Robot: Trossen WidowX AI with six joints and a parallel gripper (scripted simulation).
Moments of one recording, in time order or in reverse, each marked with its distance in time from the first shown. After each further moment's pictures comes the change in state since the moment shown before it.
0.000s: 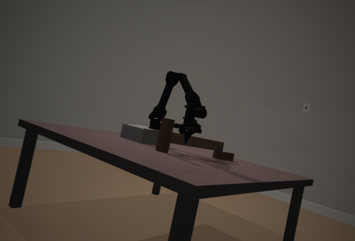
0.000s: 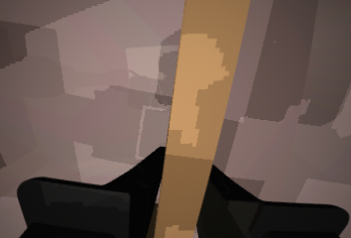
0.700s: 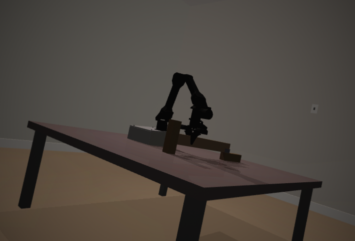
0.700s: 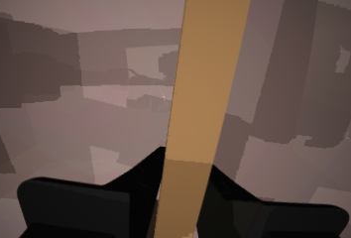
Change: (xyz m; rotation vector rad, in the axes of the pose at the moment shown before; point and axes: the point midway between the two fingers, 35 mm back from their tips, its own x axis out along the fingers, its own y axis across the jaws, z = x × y) arm 0.000 0.000 -0.007 -0.001 0.000 0.000
